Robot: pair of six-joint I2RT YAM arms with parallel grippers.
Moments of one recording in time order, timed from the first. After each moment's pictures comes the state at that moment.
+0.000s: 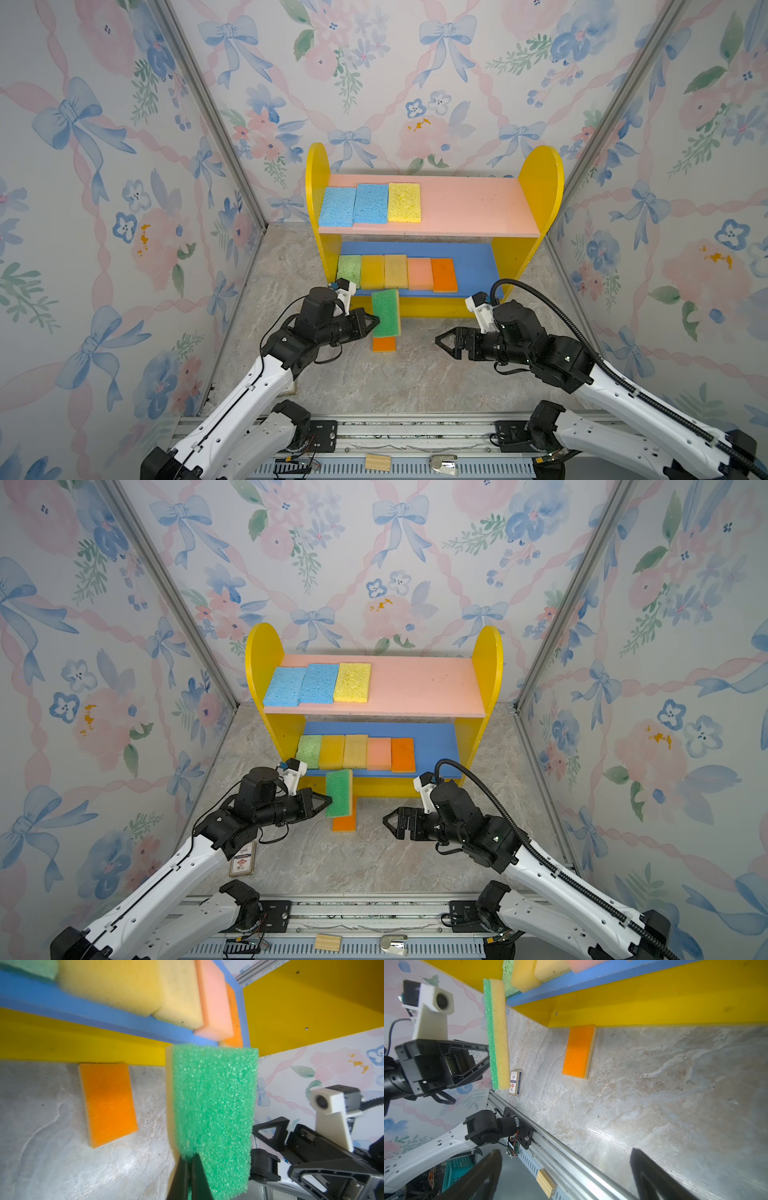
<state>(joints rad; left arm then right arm) -0.50 0.88 0.72 -0.41 0.42 -0.79 0.85 0.86 0.80 -0.61 -0.19 0.82</state>
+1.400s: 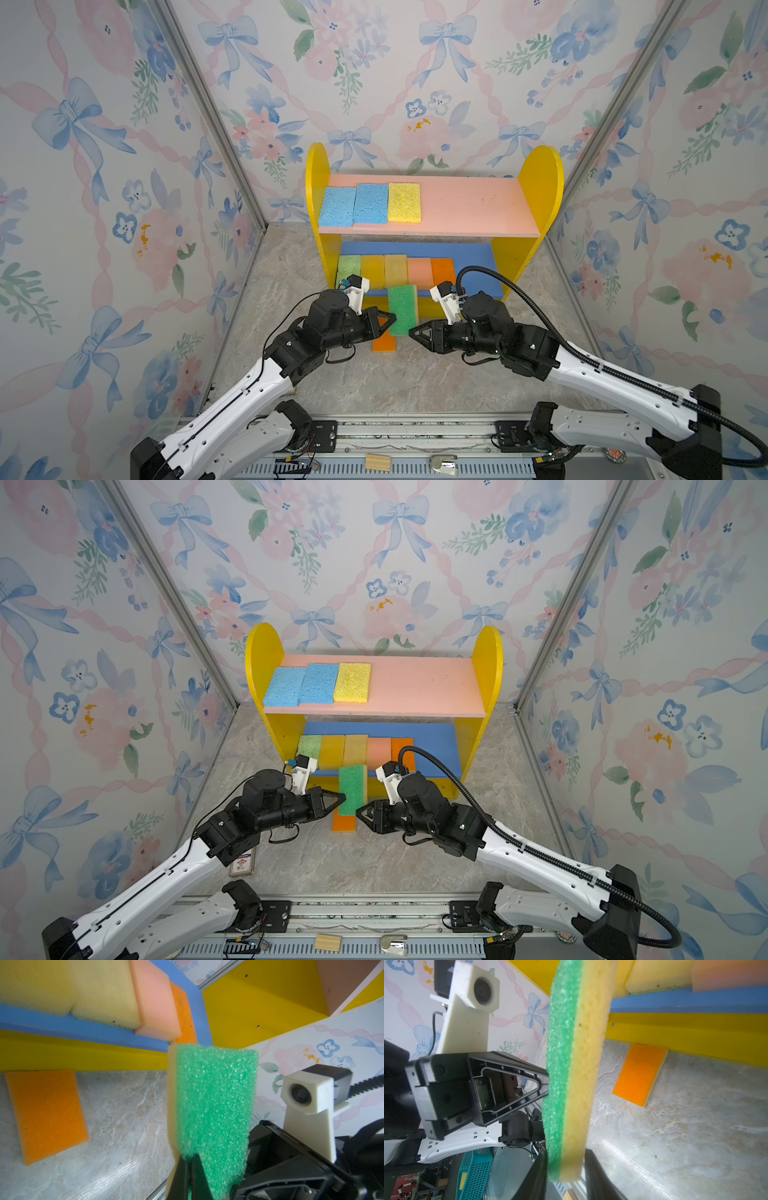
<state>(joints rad) -0.68 0.87 0.77 -0.34 0.32 -0.91 1.00 1.08 0.93 -0.35 -0.18 0.83</state>
